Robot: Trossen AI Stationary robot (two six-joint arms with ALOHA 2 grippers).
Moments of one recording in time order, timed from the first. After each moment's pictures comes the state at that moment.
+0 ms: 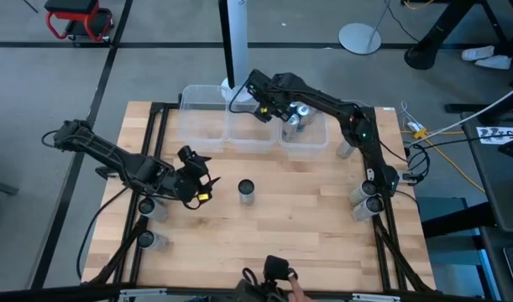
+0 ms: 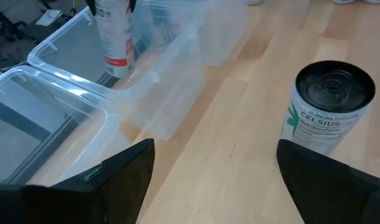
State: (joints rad) left arm -0.40 1.12 0.87 -0.65 -0.83 -0.51; right arm -0.47 2.29 2.35 -1.21 0.28 -1.50
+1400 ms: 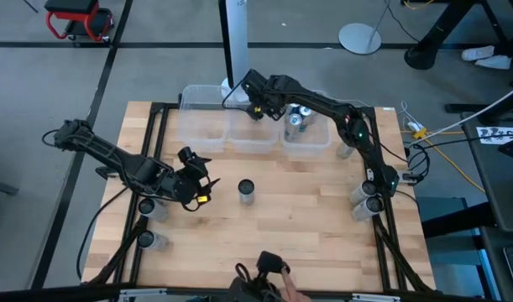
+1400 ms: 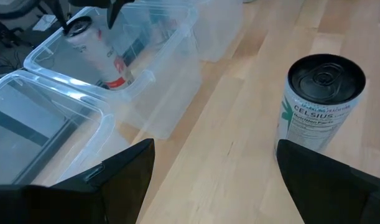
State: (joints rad) left arm -0.41 1.12 0.87 -0.65 -0.83 -0.49; right arm -0.47 2.33 2.36 -1.05 0.30 -1.45
